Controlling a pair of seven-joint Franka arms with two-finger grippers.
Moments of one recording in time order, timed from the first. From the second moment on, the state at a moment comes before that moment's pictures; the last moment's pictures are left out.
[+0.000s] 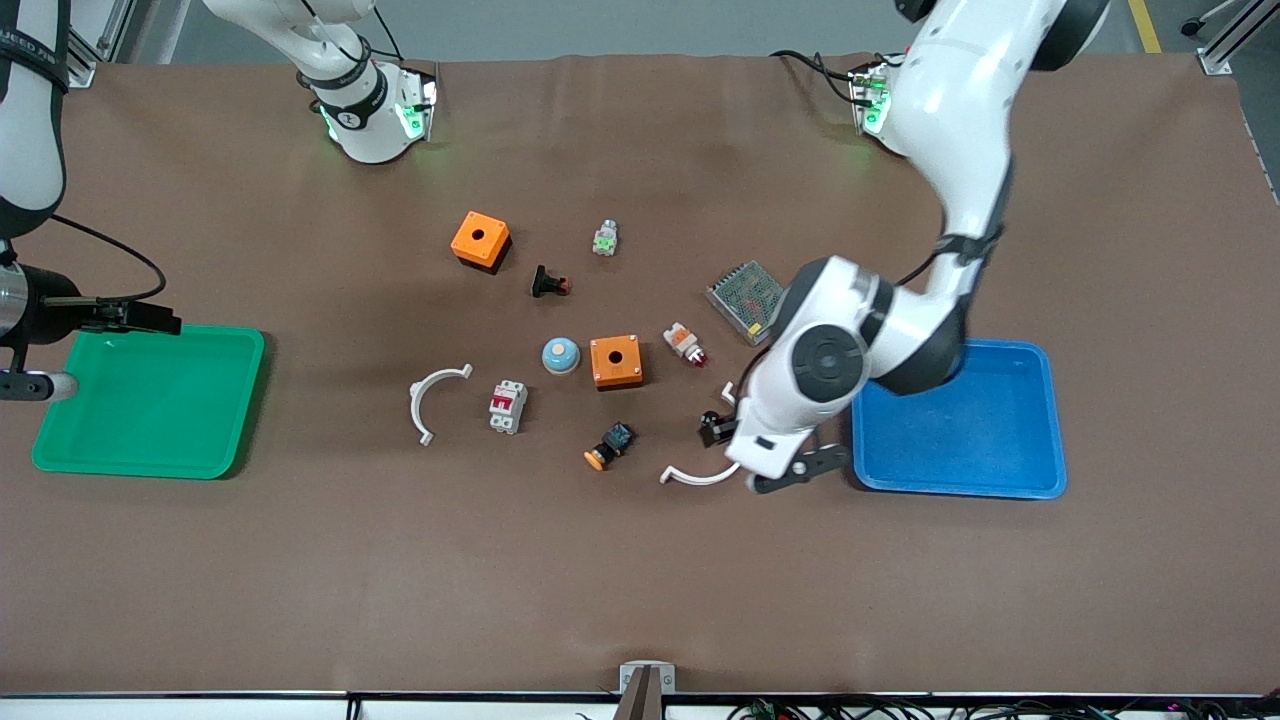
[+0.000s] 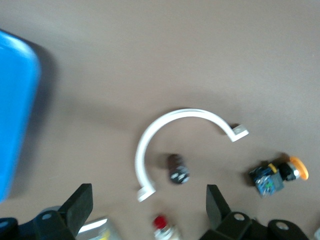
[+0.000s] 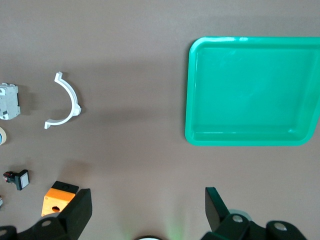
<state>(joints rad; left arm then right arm) -0.45 0.69 -0.04 -1.24 -0.08 1.88 -0.76 0.00 0.25 -0.12 -1.46 0.01 1.48 -0.07</state>
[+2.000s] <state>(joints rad) 0.03 -0.11 -0.14 -1.76 -0.03 1.61 -0.10 -0.01 -0.08 -0.10 -1.64 0.01 1.51 -0.08</state>
